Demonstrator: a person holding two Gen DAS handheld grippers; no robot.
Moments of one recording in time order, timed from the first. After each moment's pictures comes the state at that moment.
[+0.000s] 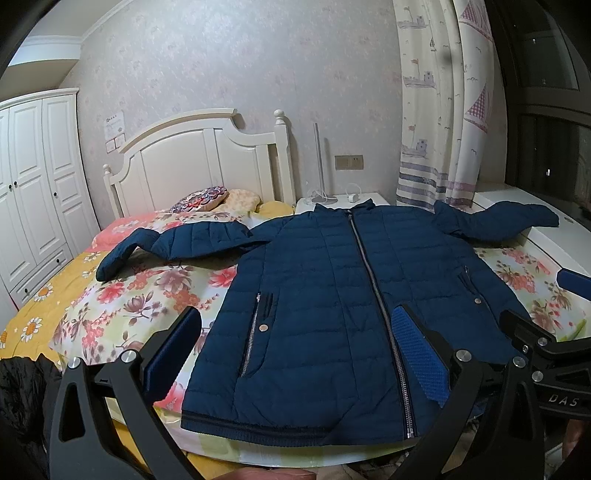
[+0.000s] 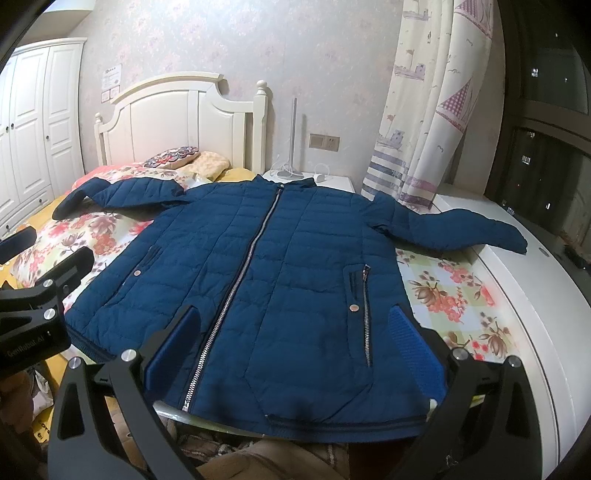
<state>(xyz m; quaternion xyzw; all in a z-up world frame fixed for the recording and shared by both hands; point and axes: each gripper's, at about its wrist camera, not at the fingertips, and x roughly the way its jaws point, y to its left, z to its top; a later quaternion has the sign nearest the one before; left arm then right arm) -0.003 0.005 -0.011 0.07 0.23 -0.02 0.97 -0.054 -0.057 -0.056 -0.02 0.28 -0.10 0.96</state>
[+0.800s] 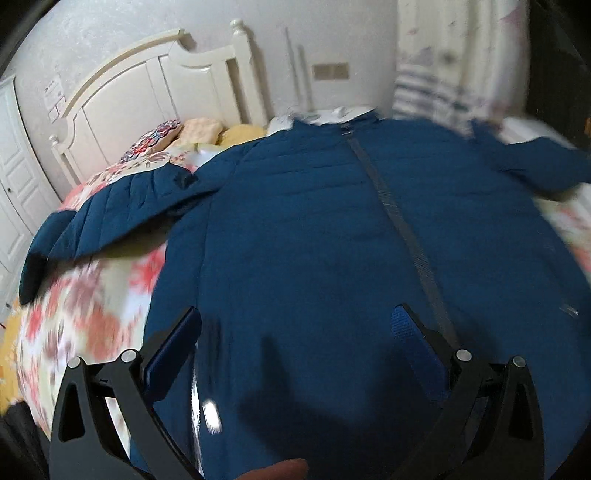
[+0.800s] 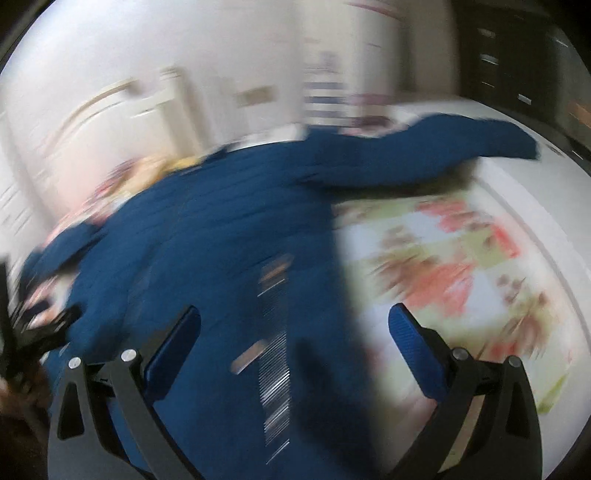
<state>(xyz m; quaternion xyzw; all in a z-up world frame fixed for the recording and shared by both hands) 0.244 -0.017 -0.101 0.11 0.40 -0.05 0.91 0.068 -0.258 -0.107 0.17 0.35 -0.17 0.91</state>
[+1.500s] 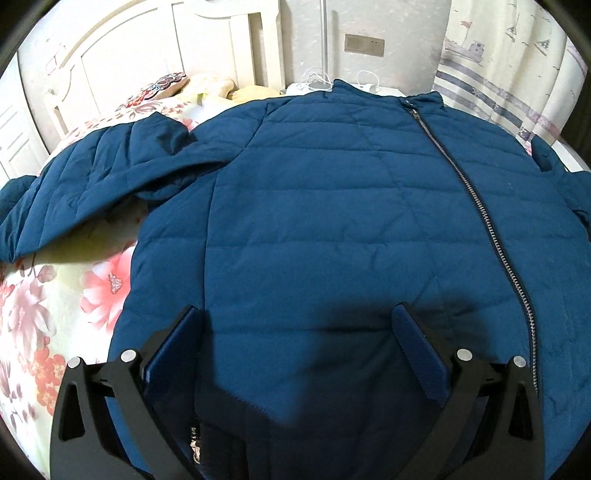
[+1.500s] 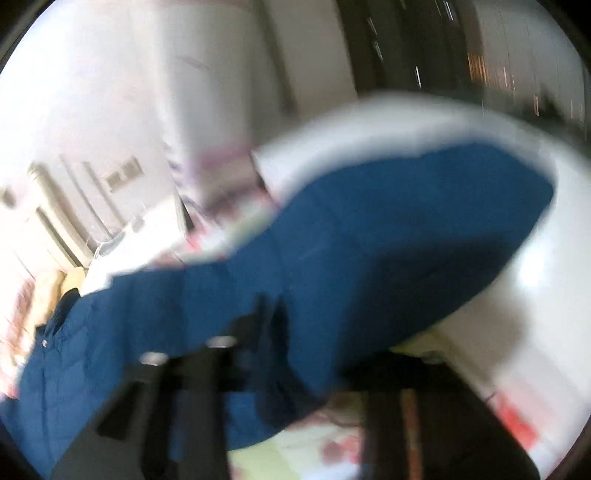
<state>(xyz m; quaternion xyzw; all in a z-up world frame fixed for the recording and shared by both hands) 0.337 0.020 -0.148 0.05 0.46 -0.05 0.89 0.228 -0.439 -0.107 0.19 0.24 -0.34 0.89</state>
